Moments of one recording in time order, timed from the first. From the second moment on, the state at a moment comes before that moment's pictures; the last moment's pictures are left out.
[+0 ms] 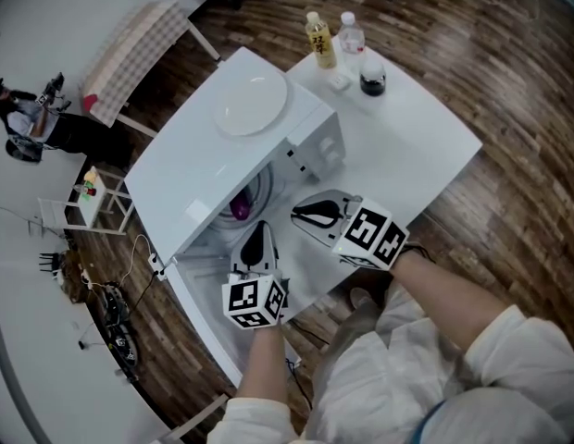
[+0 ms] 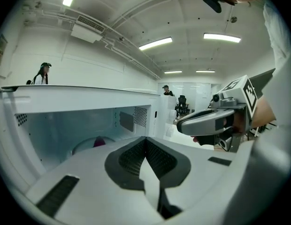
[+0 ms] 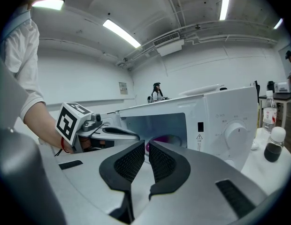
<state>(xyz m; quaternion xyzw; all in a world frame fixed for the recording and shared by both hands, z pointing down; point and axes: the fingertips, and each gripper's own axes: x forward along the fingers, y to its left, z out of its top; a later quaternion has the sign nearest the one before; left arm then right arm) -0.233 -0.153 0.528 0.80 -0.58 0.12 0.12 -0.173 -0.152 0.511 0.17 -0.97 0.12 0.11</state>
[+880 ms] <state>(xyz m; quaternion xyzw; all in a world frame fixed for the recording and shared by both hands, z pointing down) -0.200 -0.108 0.500 0.82 -0.56 0.08 0.12 -0.145 -0.125 0.492 0.15 -0.98 0.10 0.10</state>
